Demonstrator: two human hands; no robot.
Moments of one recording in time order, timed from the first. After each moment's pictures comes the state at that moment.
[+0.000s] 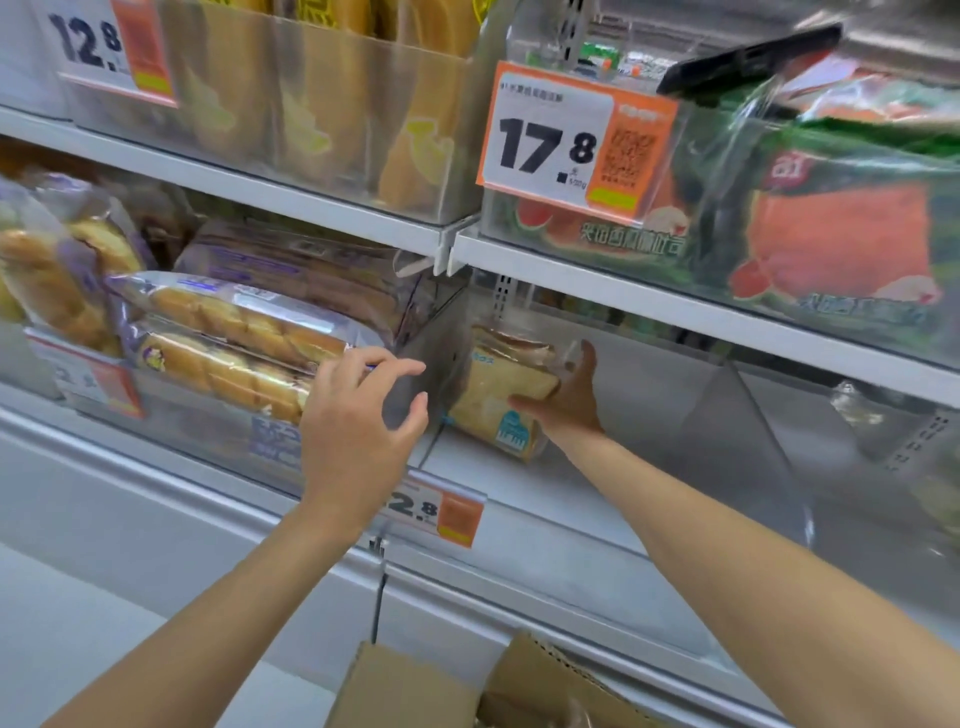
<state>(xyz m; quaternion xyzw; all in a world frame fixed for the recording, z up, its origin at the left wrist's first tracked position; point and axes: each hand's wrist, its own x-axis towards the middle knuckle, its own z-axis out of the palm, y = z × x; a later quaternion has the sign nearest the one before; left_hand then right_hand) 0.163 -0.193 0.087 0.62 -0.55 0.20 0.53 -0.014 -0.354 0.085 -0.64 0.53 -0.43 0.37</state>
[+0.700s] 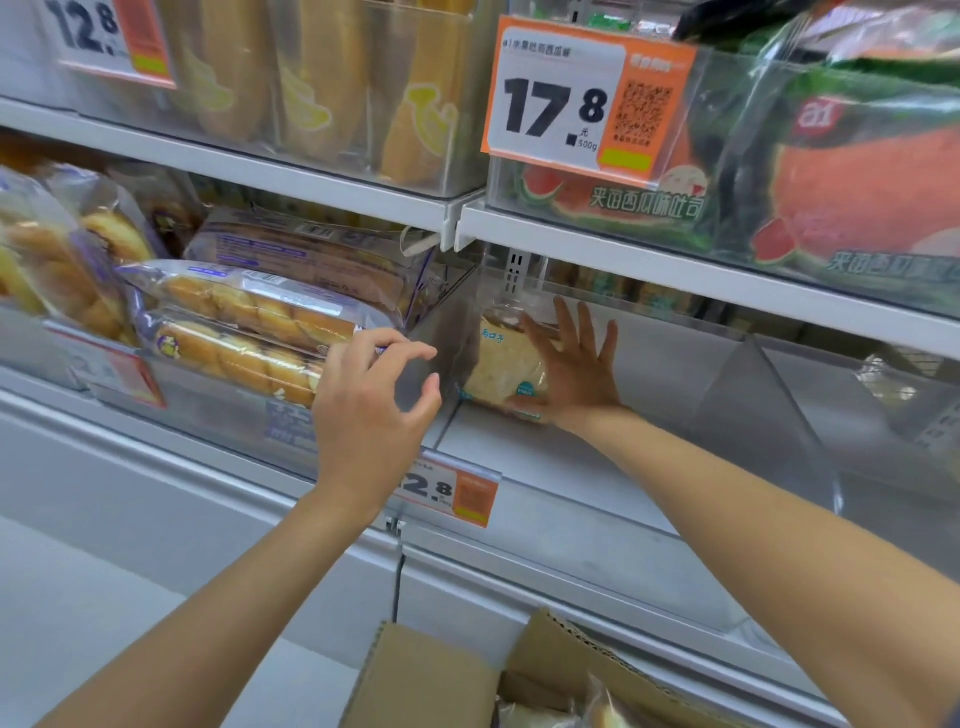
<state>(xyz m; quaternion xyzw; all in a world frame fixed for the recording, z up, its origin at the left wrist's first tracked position) 0.162 -0.192 0.086 0.63 -0.55 0.18 0.53 -0.017 -0.364 0.090 -0.86 0.48 -0.10 -0.13</state>
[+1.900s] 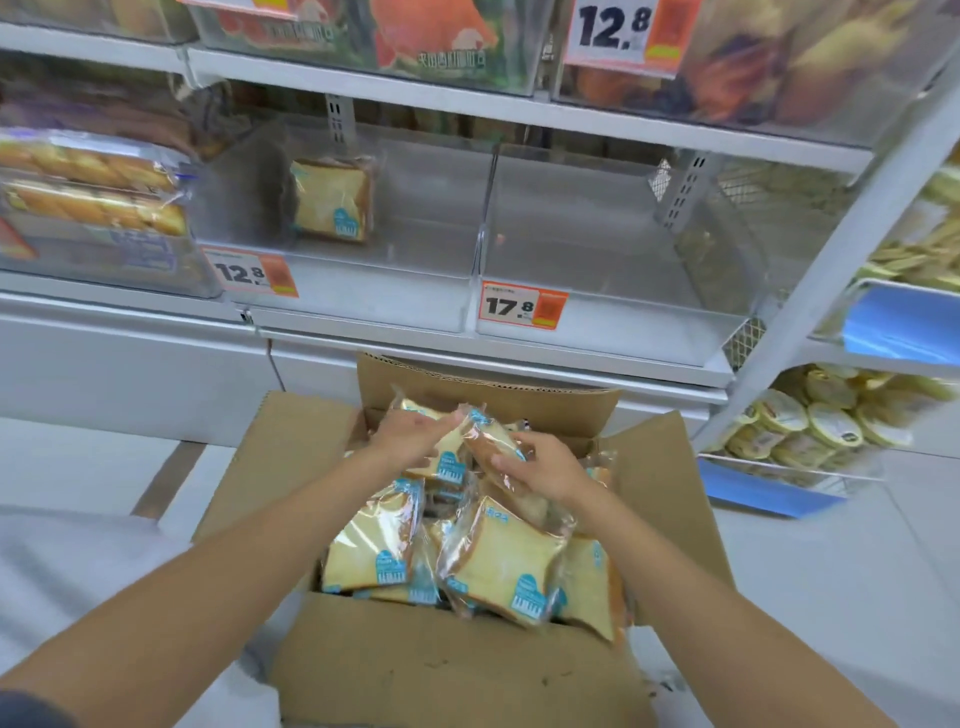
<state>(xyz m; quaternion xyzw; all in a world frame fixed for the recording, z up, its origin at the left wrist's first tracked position) -0.098 -0.030 0.011 0.68 -0.42 -0.53 0.28 -0.310 -0.044 -0.015 -0.67 0.61 -0.10 0.41</state>
